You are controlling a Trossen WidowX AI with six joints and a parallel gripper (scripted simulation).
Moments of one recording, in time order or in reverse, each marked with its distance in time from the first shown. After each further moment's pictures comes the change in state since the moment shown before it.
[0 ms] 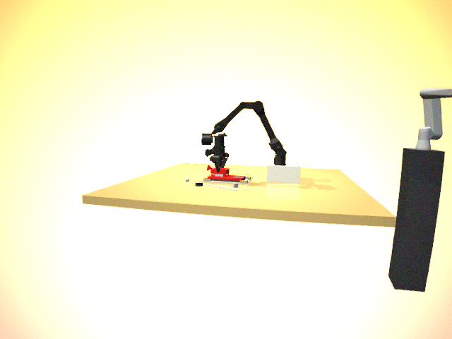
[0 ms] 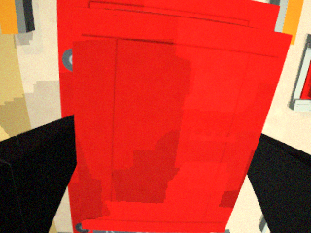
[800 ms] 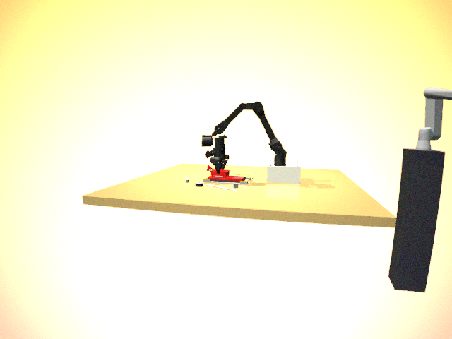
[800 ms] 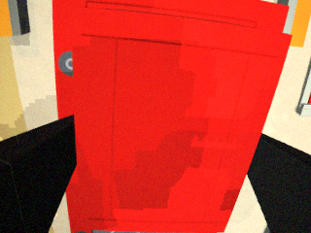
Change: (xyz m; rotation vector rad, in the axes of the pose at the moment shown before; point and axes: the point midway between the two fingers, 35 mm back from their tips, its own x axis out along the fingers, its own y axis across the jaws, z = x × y) arm 0.007 0.000 0.000 0.003 -0.001 0.006
